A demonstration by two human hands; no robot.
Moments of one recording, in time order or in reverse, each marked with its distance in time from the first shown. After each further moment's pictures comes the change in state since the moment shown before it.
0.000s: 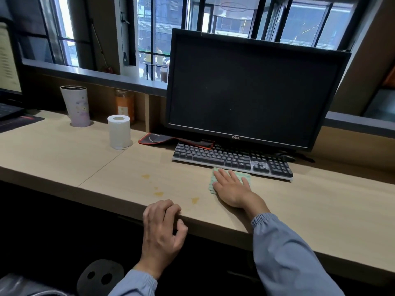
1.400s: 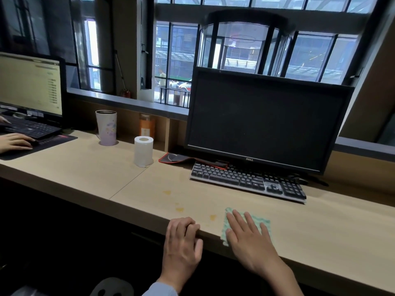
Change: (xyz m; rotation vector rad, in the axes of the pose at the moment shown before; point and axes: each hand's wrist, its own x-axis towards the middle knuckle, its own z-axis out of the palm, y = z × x) left_hand -0.008 -0.008 0.000 0.053 -0.034 0.028; right_hand -0.108 -0.047 0.035 -0.005 0.035 0.037
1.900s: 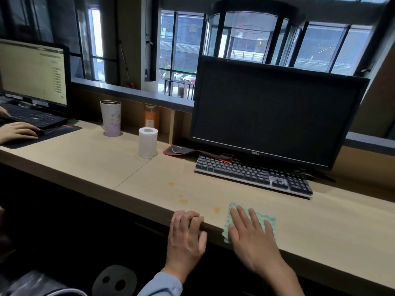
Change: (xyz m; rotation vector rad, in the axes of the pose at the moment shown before) left_hand -0.004 0.000 0.005 0.028 0.010 -0.013; right_hand -0.007 -0.006 0.007 -0.018 0.028 0.010
